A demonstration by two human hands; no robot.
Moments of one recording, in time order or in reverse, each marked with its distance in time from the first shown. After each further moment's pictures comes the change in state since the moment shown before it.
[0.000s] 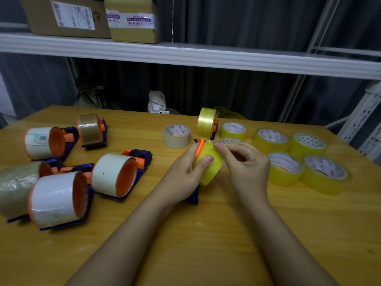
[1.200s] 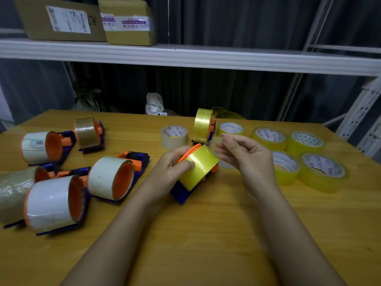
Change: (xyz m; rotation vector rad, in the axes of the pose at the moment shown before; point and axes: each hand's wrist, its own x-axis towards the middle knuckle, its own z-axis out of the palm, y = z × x) left_hand -0.004 0.010 -0.020 -0.207 -0.038 -0.025; right_hand 0.015 -0.015 -0.016 0.454 -0.137 0.504
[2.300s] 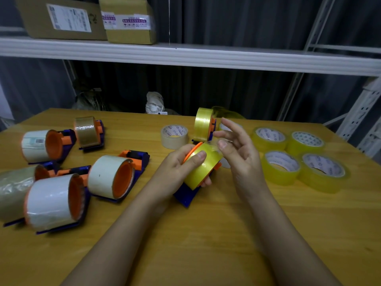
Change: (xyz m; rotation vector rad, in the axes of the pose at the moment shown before) left_hand -0.001 0.004 0.012 -0.077 -0.021 -0.046; right_hand -0.003 0.008 0.005 -0.088 -0.208 -0.234
